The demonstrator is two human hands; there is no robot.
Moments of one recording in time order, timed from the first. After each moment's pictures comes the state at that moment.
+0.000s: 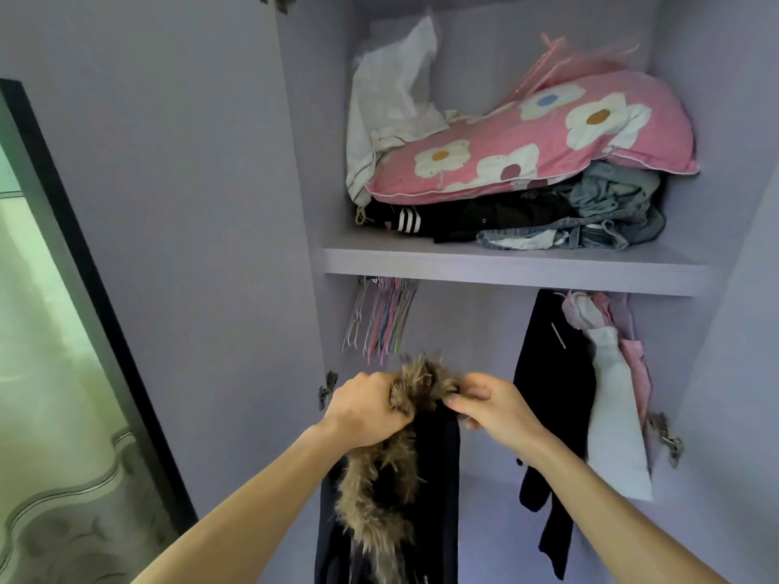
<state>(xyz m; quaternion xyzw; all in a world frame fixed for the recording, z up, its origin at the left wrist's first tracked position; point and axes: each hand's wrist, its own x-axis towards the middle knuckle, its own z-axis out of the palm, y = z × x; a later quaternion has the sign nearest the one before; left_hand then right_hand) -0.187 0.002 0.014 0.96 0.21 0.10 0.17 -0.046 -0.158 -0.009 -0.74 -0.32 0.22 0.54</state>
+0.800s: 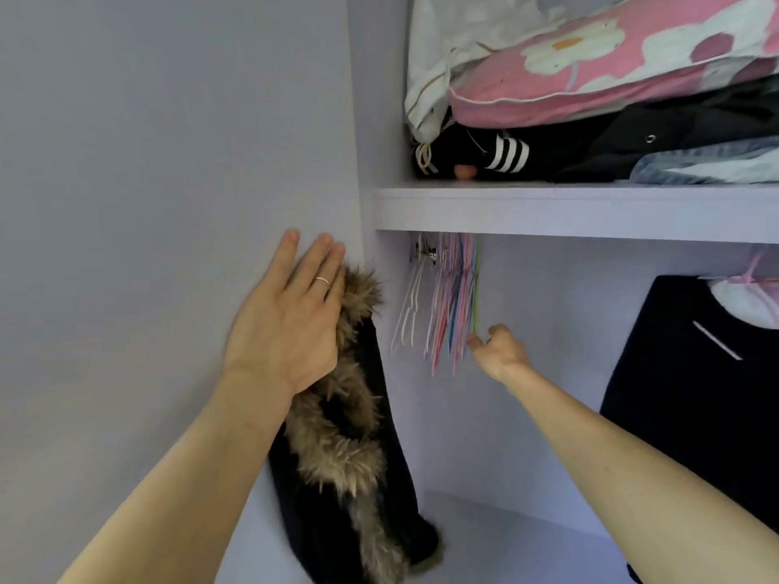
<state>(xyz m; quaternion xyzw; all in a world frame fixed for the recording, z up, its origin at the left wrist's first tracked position) -0.174 0.246 0.001 0.82 0.27 0.09 -0.49 0.108 0.159 -0.107 -0.88 -0.22 0.11 0.40</state>
